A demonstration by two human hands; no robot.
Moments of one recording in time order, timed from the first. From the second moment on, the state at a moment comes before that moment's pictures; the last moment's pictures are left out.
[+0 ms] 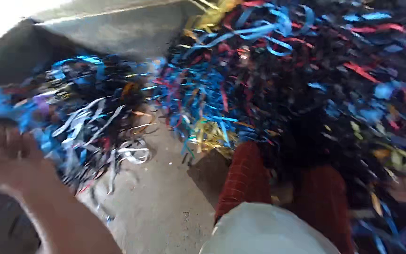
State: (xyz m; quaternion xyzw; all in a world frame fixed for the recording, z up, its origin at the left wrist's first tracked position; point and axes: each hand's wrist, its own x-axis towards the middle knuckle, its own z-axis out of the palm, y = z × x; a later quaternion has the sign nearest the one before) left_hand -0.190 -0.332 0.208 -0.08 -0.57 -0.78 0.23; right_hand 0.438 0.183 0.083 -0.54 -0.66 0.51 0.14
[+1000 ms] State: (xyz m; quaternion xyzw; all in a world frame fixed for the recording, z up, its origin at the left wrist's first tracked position) left_hand 0.173 0.075 0.023 -0.39 -0.71 -0.38 -0.45; right_hand 0.540 0.126 -0.164 -0.74 -0.46 0.49 0.00
